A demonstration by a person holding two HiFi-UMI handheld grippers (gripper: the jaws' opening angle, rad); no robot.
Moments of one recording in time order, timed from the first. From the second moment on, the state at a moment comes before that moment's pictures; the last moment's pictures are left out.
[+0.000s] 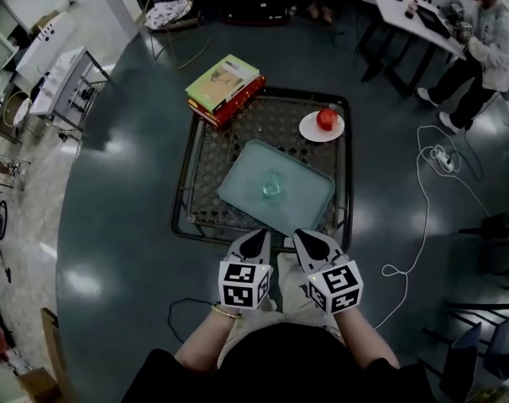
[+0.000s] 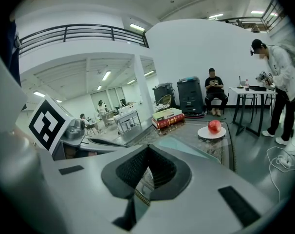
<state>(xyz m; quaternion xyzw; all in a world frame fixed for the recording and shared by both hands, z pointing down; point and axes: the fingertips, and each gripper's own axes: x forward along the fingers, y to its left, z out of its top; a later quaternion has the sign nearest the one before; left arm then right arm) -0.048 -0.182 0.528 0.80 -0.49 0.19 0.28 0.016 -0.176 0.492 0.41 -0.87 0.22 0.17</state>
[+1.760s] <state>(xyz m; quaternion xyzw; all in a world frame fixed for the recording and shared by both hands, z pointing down) -0.028 -0.316 0.673 0.77 -0.51 0.26 0.28 0.029 -0.221 0.567 0.39 -0.85 0.30 0.17</state>
